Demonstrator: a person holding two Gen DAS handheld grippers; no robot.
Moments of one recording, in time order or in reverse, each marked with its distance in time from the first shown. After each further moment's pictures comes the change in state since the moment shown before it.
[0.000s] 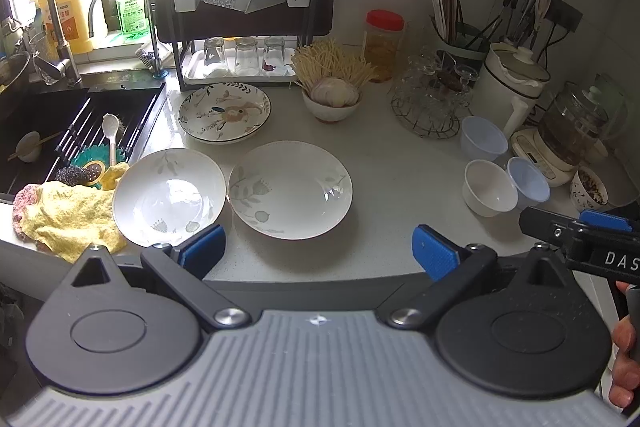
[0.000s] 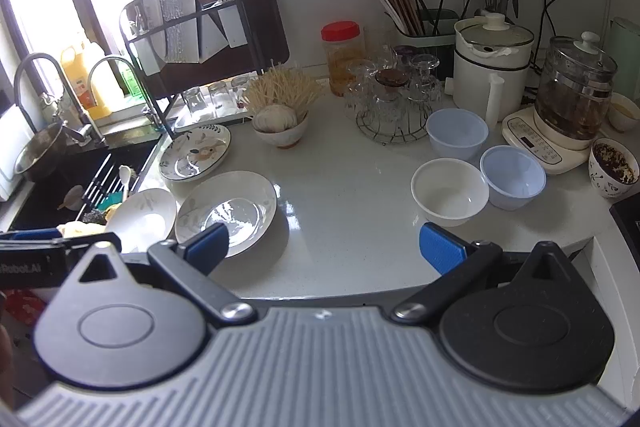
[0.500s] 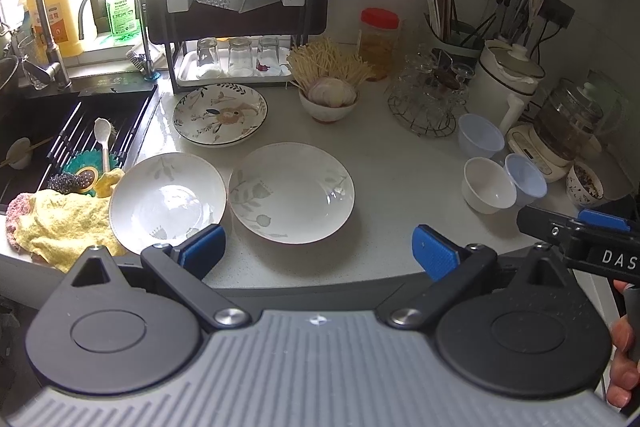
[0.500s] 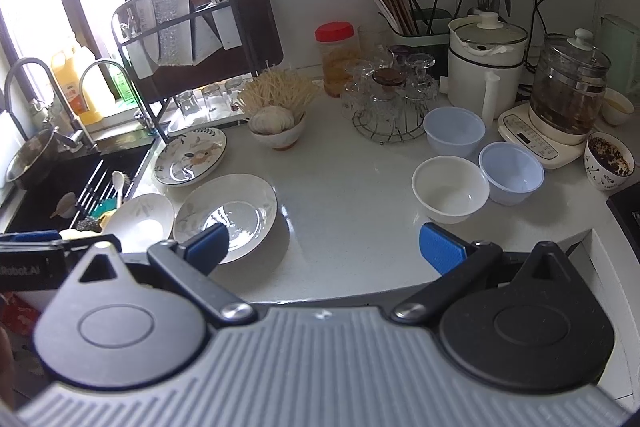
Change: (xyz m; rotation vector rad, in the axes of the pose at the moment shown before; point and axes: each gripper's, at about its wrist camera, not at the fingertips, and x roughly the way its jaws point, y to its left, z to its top) left arm 0.007 0.020 0.006 0.022 0.002 -0.039; right arm 0.004 0.016 -0.002 0.024 -0.008 -0.037
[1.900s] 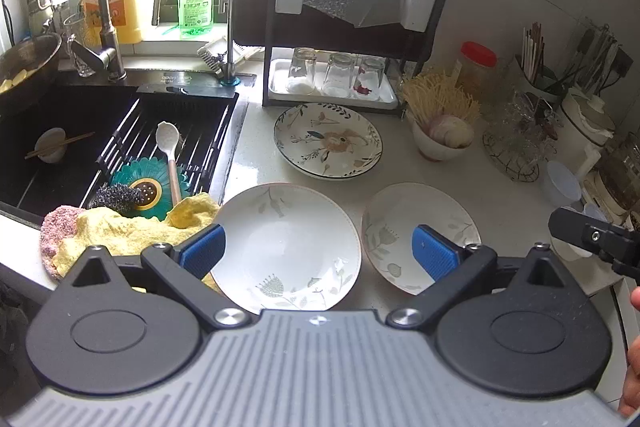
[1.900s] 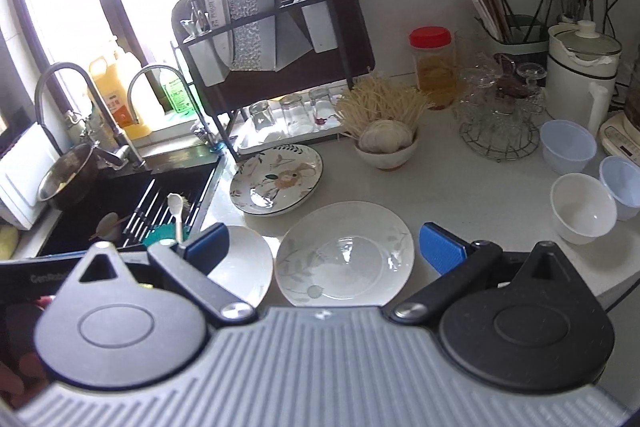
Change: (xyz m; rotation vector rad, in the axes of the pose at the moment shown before) left arm 0.053 0.182 0.034 -0.115 -0.032 0.064; right arm 0.074 0.137 0.016 0.005 -0.032 0.126
